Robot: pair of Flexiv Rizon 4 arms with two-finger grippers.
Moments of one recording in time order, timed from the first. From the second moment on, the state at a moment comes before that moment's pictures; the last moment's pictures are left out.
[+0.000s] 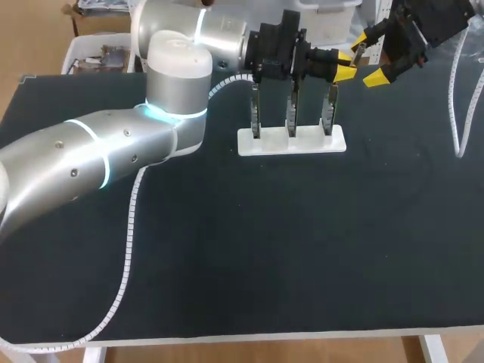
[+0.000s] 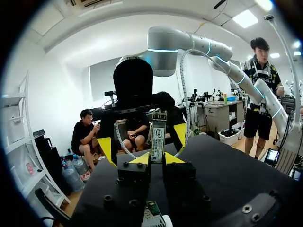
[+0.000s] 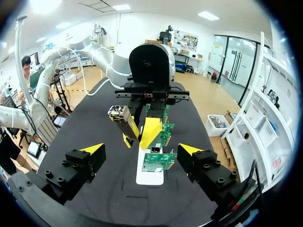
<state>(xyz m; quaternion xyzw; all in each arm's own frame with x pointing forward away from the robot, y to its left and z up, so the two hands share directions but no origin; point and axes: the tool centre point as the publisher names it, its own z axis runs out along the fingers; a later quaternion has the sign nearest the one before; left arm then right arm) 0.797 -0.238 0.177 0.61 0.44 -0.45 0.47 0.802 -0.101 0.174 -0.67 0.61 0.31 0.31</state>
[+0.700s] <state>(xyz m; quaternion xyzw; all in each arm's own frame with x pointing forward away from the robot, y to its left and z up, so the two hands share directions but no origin) 0.797 -0.238 0.177 0.61 0.44 -0.45 0.47 0.803 -0.112 0.193 -0.67 0.59 0.30 0.33</state>
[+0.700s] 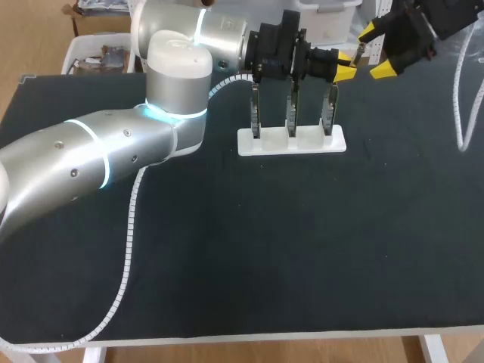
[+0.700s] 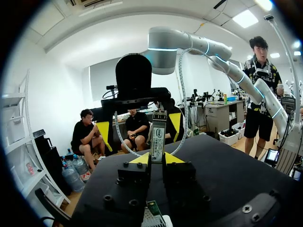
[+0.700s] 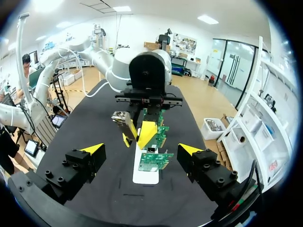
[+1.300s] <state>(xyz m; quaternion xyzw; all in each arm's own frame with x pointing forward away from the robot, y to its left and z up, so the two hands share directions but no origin) 0.797 -0.238 0.177 0.61 0.44 -0.45 0.47 0.786 -0.089 0.208 -0.68 0.55 0.30 0.37</state>
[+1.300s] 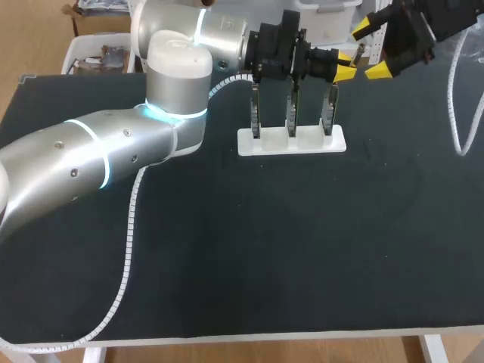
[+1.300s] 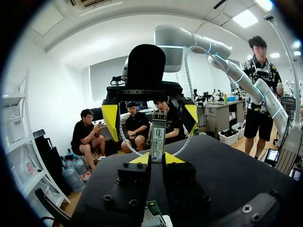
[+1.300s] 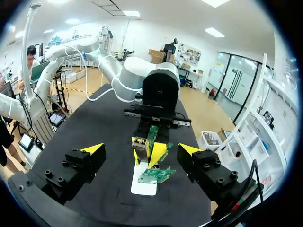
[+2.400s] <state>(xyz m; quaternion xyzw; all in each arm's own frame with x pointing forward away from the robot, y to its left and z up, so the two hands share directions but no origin) 0.797 -0.238 0.177 0.61 0.44 -0.45 0.47 0.791 -0.077 0.214 -0.69 0.54 0.30 0.38</state>
